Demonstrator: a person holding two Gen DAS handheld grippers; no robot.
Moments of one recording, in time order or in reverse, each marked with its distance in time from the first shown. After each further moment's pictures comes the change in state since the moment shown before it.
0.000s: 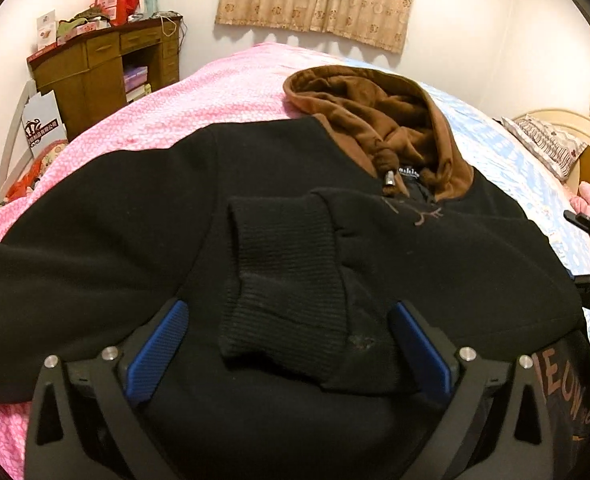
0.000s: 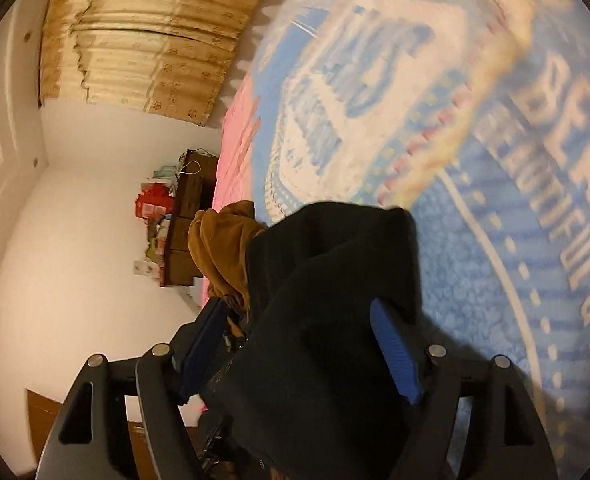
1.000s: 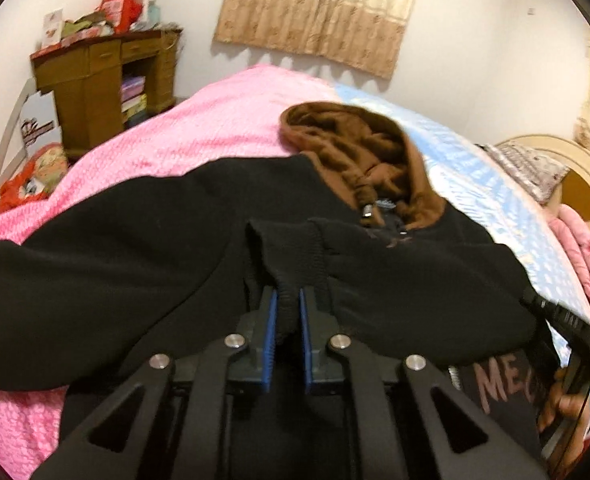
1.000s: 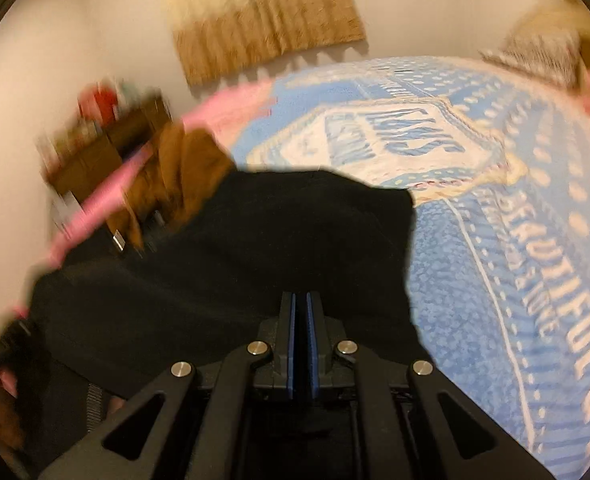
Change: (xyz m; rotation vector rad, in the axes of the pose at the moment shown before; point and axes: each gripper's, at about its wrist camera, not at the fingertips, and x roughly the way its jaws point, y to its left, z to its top) left arm -0.045 0.008 0.002 -0.029 -0.083 -0.086; right arm -0.022 0.063 -0.113 -0.561 -0.276 -0.446
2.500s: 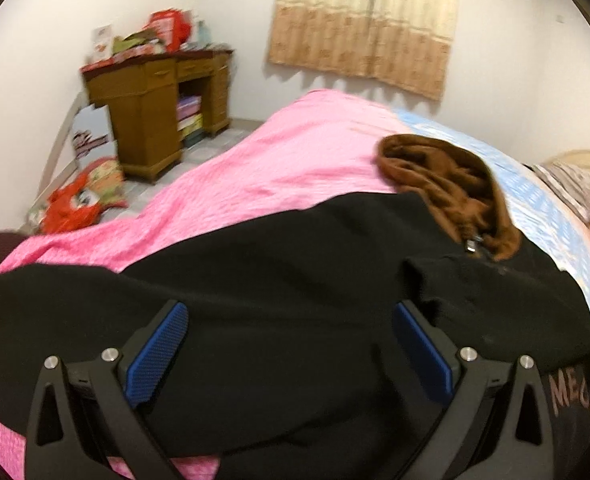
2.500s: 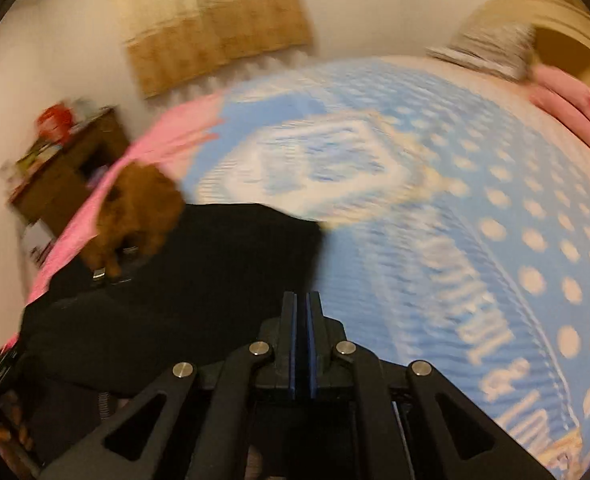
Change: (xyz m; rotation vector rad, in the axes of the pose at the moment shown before) left arm -0.006 0.068 0.010 -0.002 -0.081 0.187; right arm -0.029 0.037 0.027 -0.131 0.082 -0.180
